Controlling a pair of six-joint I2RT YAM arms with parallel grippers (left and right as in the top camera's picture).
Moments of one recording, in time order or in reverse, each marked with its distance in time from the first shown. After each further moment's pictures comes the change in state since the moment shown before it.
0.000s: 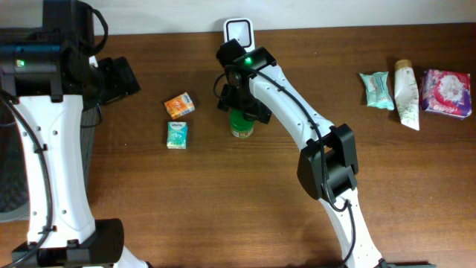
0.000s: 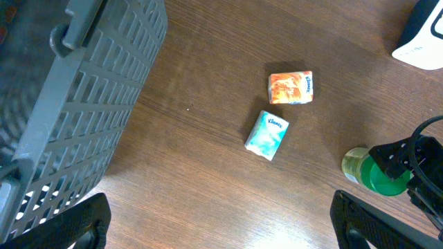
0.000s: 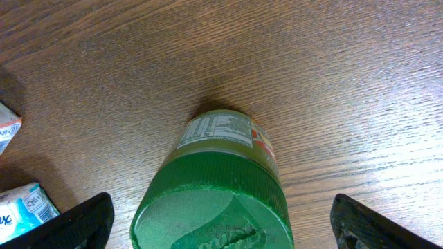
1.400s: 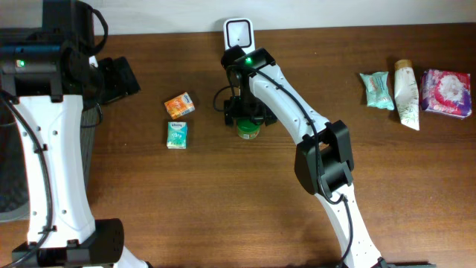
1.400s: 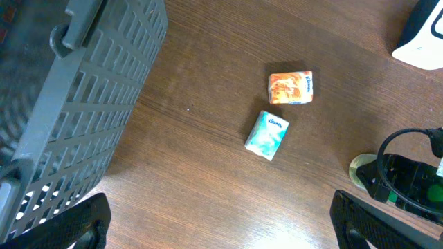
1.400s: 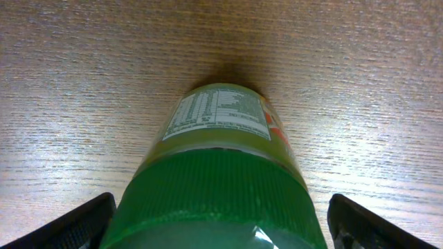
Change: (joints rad) left arm 0.000 0.000 0.000 0.000 0.000 0.000; right arm -0.024 0.068 0.035 -0.110 -0.053 -0.406
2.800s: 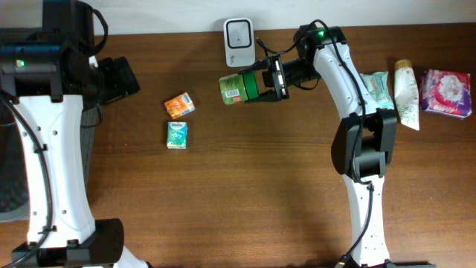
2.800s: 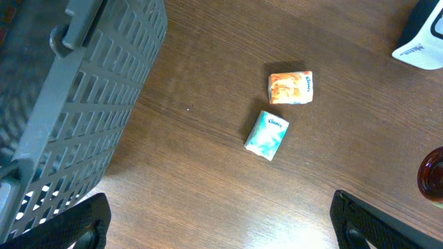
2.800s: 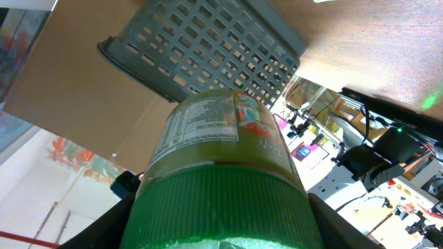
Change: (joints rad) left arm 0.000 0.000 0.000 0.000 0.000 0.000; right arm -0.334 0.000 0.001 -0.060 -1.374 0.334
